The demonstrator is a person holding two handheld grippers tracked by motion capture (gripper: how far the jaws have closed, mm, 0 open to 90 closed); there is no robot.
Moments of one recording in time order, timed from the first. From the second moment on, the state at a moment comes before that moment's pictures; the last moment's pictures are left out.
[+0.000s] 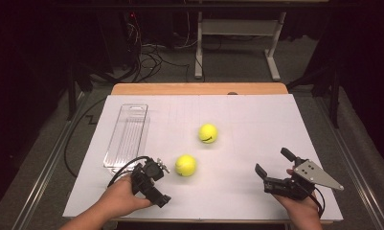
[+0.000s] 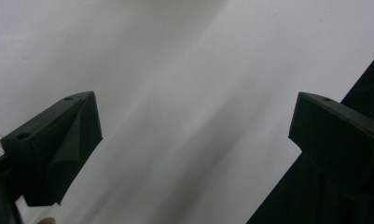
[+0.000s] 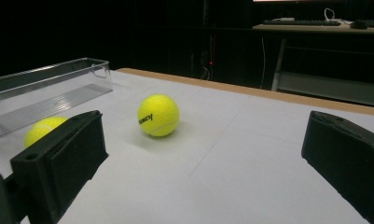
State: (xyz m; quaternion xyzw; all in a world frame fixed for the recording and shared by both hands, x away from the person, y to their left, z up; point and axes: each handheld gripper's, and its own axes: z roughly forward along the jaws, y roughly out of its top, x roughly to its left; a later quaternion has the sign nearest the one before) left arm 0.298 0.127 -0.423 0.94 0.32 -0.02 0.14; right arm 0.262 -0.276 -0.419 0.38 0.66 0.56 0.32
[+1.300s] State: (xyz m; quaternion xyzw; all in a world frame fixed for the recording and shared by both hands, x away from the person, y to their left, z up) left arm 0.333 0.091 -0.418 0.93 0.34 -0.05 0.16; right arm 0.261 -0.279 -0.417 0.38 0.66 0.56 0.32
